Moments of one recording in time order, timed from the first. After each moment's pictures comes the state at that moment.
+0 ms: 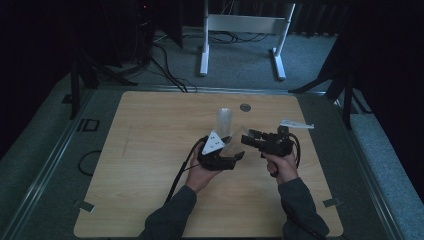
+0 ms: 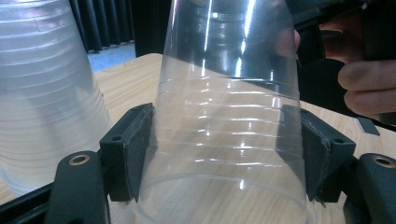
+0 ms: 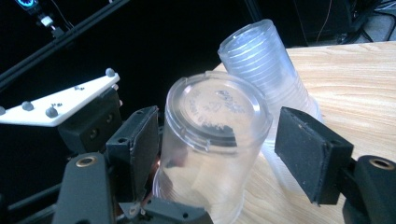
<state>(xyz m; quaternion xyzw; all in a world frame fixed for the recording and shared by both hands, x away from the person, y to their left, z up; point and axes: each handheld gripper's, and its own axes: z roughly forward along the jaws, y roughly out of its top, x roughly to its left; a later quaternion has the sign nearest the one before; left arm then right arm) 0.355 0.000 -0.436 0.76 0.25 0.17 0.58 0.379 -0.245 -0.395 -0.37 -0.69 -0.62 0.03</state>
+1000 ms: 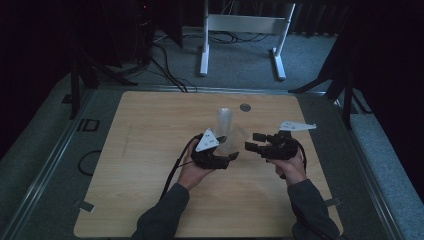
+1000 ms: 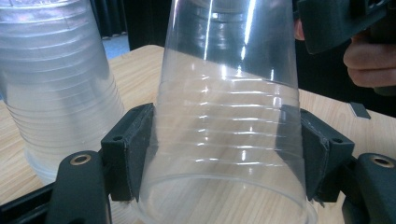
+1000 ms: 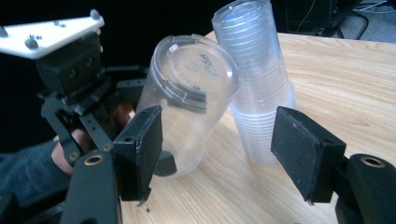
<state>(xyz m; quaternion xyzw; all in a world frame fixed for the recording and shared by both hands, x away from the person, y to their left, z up) 0.358 0.018 -0.430 0.78 0.23 0.15 0.56 0.369 -0.252 -0.387 -0.34 -0.75 -0.56 -0.03</state>
